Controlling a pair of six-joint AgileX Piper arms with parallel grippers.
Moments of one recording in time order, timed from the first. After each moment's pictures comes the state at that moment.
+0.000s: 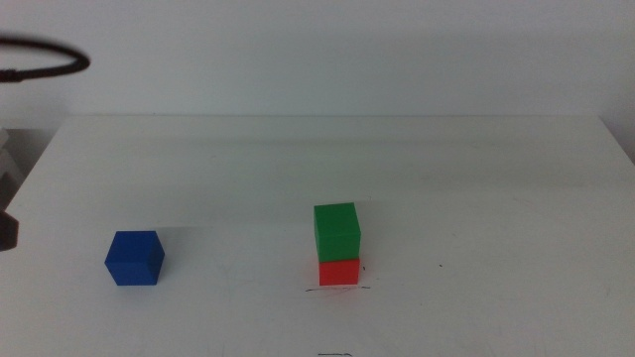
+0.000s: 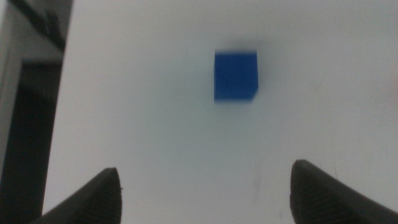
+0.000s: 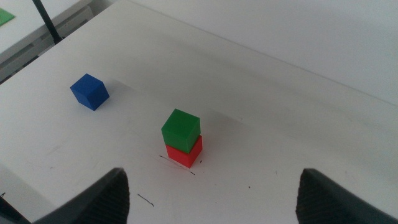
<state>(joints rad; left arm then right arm) 0.04 0.85 -0.95 -0.04 1.10 0.04 0.58 0.82 -1.35 0.02 1.12 0.03</state>
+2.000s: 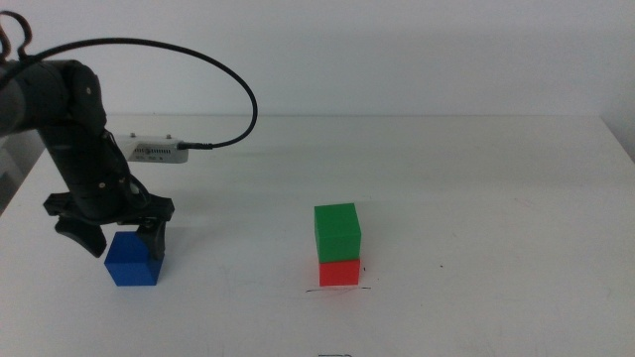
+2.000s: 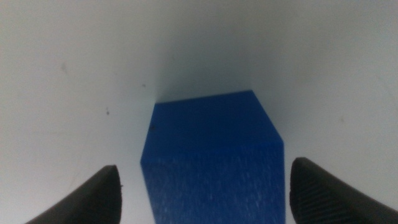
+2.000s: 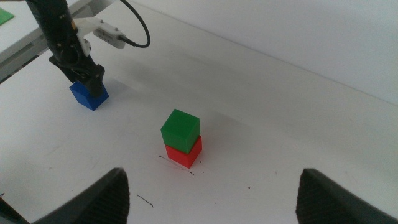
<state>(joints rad) -0.04 1.90 -1.33 -0.09 1.07 0.13 0.58 0.82 -1.35 0.02 1.12 0.03</state>
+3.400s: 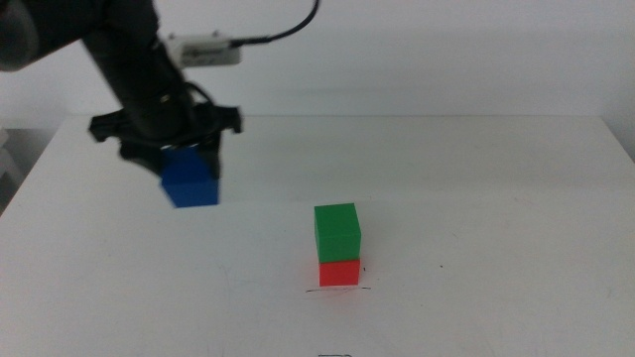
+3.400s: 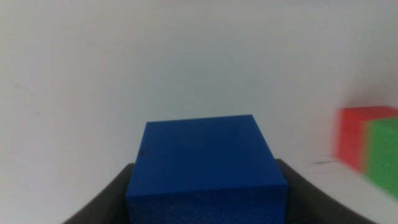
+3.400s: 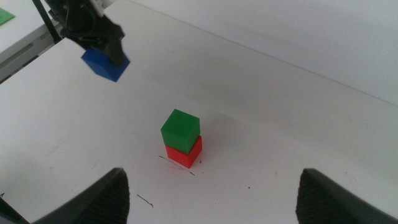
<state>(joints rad) -0.30 1.76 -1.59 -0.06 1.23 -0.27 0.58 0.82 -1.35 0.02 1.12 0.03</state>
